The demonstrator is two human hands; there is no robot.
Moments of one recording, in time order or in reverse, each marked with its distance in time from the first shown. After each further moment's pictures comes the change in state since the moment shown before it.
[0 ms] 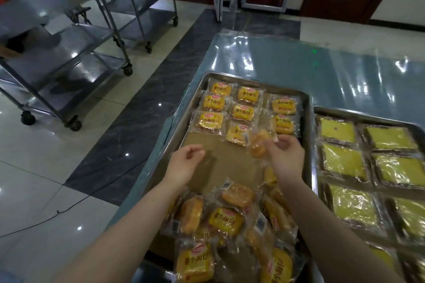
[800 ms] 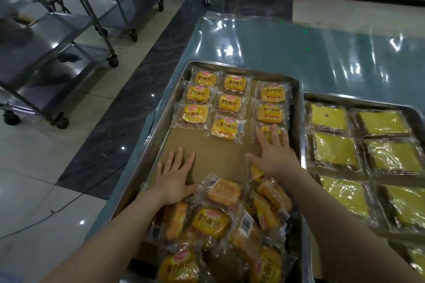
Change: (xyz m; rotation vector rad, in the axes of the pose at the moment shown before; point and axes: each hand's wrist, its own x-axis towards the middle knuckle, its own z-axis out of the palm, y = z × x) left_hand 0.017 -0.051 0.016 0.962 -0.470 0.098; right_hand 0.057 0.041 -0.021 -1.218 -0.566 -0.211
